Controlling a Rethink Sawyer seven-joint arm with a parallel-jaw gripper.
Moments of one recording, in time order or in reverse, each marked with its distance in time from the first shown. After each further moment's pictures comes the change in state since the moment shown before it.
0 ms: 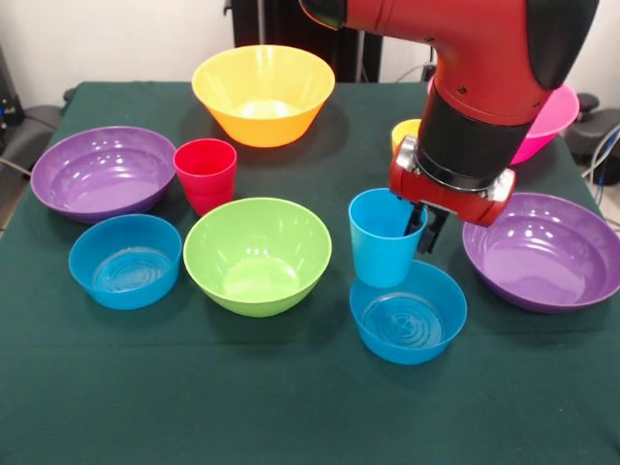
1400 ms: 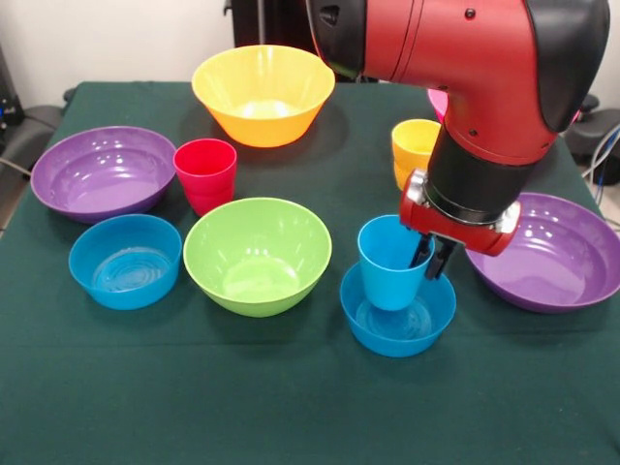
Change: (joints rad) arm 0.009 0.072 -0.002 -0.066 0.009 -0.012 0.000
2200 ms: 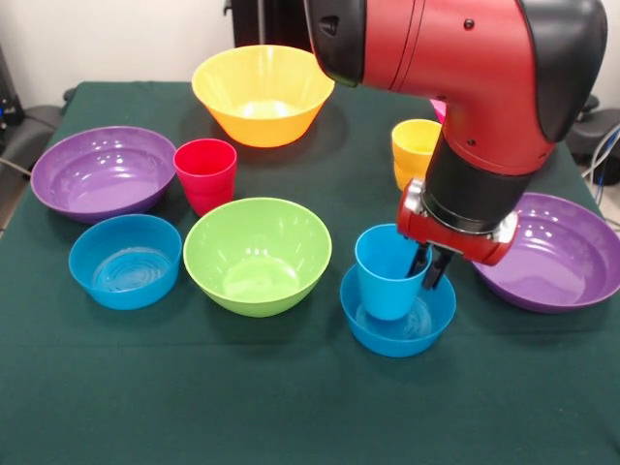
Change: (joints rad) arm 0.000 0.023 -0.009 -0.026 0.001 -0.016 0.000
